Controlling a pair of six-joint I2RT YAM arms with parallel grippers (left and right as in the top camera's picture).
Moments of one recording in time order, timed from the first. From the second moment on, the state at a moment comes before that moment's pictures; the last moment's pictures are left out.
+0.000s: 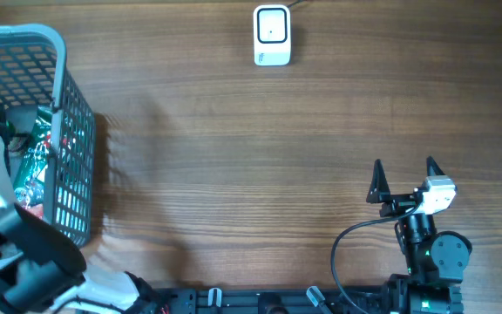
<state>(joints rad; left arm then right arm) 0.62 1.74 1.42 -0.77 -0.39 -1.07 -0.11 0.01 0.01 0.01 -0.17 0.04</state>
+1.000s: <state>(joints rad) 0.62 1.93 1.46 -0.55 -0.35 -1.22 -0.11 0.01 0.01 0.01 -0.17 0.04</state>
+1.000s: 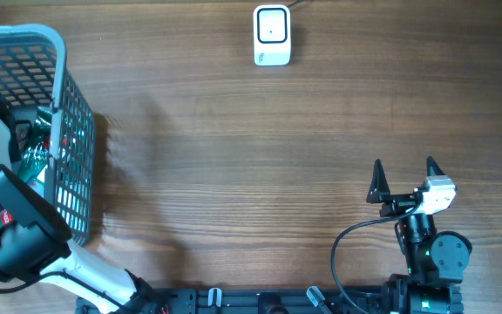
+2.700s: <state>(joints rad) 0.62 1.48 1.57 -0.79 -0.21 -1.14 -0.11 0.01 0.01 0.01 -0.17 0.04</state>
